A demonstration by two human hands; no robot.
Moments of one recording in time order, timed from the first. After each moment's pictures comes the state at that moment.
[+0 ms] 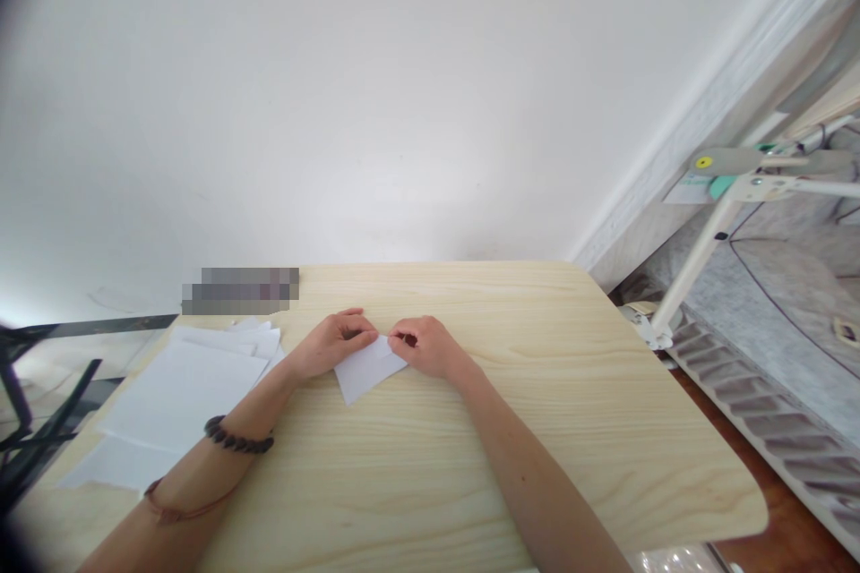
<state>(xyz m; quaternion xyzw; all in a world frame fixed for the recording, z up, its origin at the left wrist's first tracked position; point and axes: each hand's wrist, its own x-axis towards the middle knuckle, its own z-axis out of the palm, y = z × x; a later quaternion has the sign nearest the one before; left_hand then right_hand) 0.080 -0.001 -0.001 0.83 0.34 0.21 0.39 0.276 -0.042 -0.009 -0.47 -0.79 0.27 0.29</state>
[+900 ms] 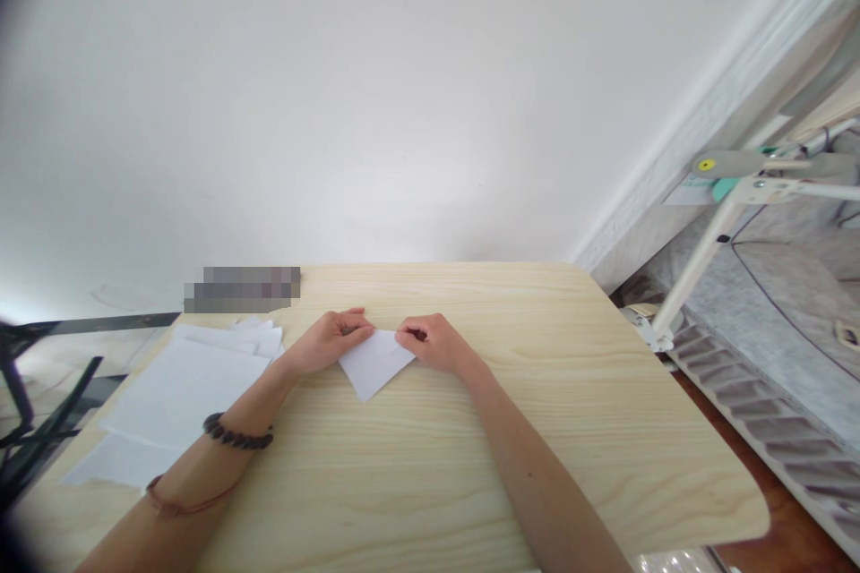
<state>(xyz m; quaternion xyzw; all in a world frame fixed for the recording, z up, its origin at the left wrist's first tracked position) 0.077 0.002 0.000 0.81 0.33 0.23 0.42 0.283 -0.041 -0.007 -0.47 -0.76 0.33 0.29</state>
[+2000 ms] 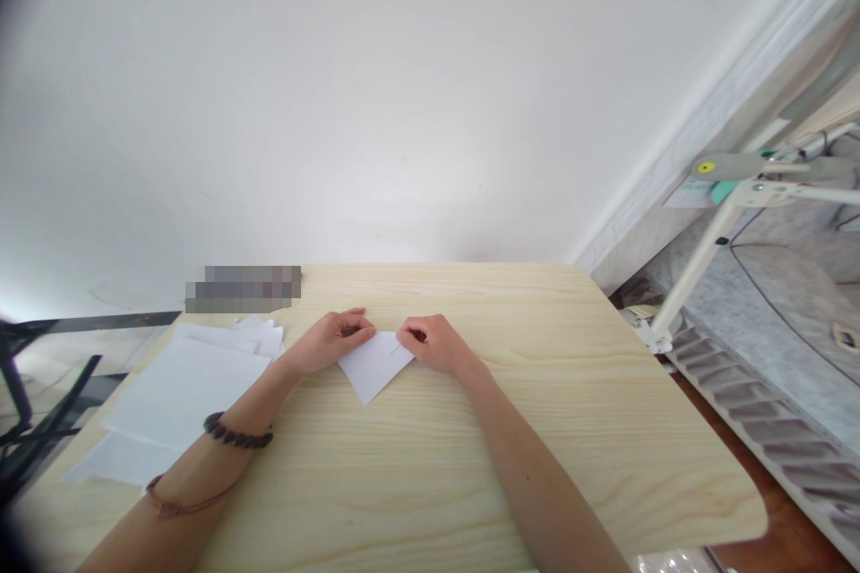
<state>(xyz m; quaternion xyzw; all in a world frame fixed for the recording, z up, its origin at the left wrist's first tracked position) 0.076 0.003 -0.003 0.81 0.34 0.23 0.42 0.284 -0.041 -0.010 -0.49 -0.75 0.32 0.30</state>
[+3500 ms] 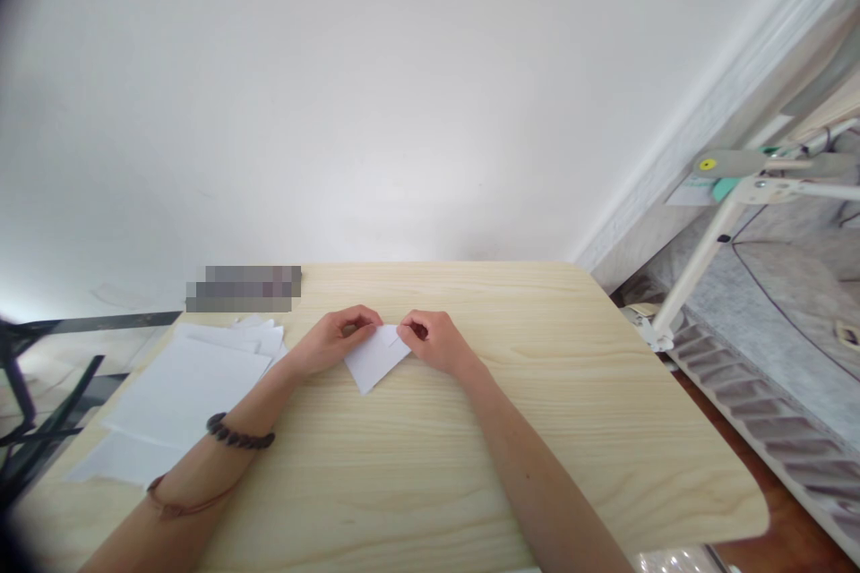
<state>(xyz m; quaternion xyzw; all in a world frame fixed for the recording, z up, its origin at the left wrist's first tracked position) 0.077 -0.003 -0.003 0.78 0.34 0.26 0.46 0.279 -0.041 -0.014 -0.51 -0.73 0.28 0.35</state>
